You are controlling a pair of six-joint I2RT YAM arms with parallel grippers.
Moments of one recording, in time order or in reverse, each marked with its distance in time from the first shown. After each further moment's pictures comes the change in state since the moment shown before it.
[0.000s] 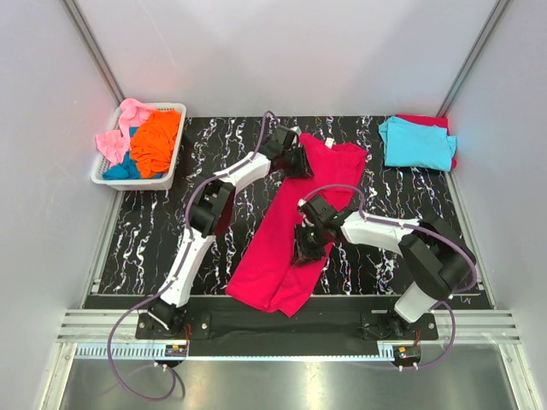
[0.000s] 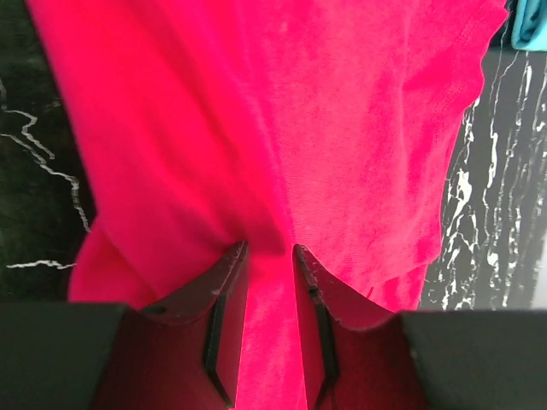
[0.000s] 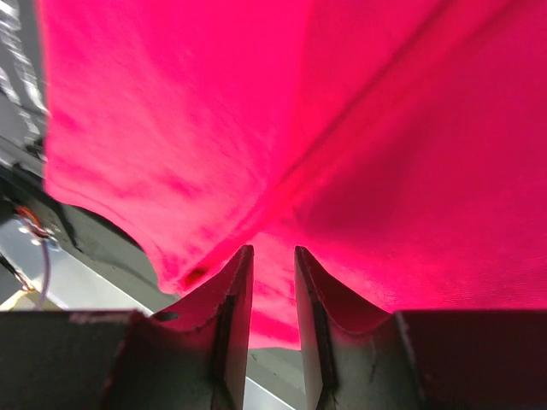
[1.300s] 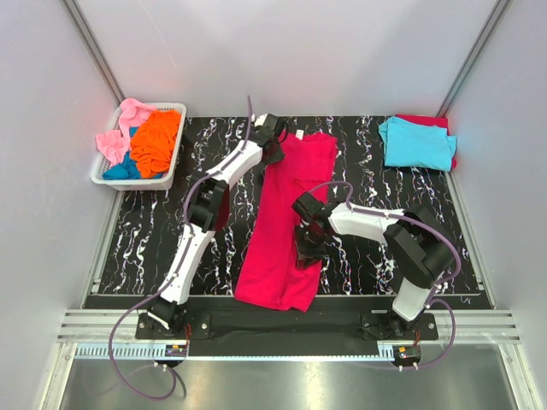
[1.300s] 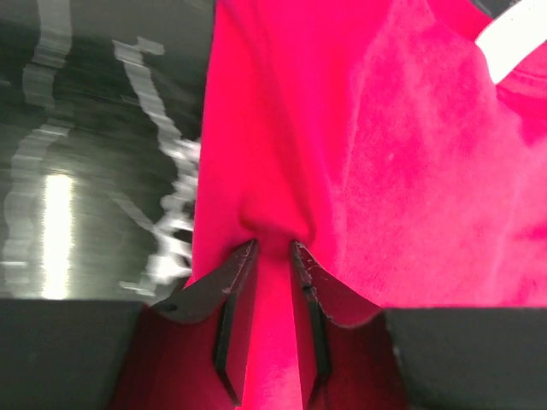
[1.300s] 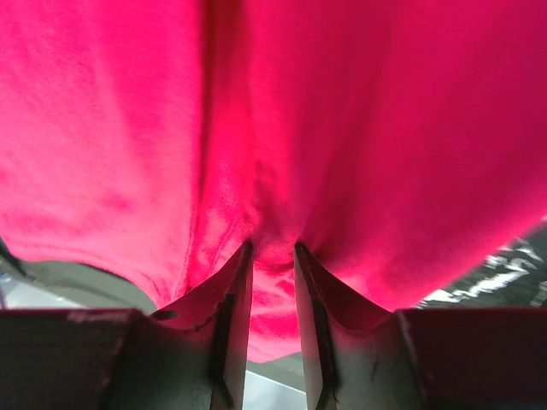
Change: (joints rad) left arm 0.063 0.108 0.284 -0.303 -0.512 -0.048; right arm 0.023 0.126 0.134 -0.220 0.093 0.003
